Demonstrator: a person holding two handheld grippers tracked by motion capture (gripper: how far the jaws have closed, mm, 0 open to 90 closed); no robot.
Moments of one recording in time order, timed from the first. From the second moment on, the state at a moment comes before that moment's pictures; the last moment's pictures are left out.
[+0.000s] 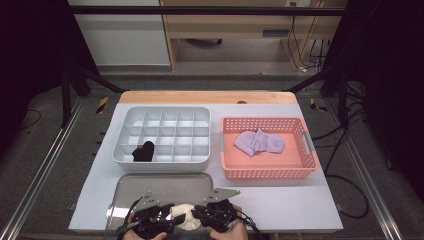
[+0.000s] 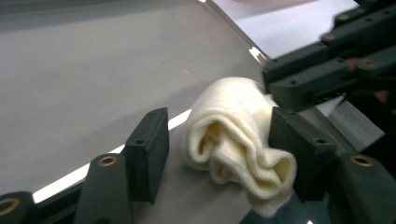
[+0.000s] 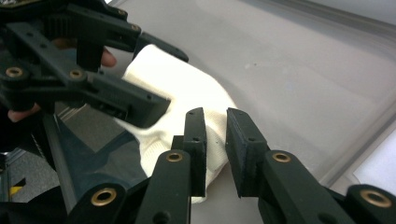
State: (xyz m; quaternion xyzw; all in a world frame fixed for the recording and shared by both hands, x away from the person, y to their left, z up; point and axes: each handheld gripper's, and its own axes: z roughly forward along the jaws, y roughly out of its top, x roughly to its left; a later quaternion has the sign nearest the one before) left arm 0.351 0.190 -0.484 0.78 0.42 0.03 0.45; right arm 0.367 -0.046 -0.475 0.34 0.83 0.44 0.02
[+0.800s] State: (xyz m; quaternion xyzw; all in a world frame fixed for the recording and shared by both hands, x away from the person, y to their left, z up) left arm 0.361 0.196 -0.434 0.76 0.41 0.04 0.50; right arm 0.377 -0.083 -0.451 0.34 0.79 0.50 0.08
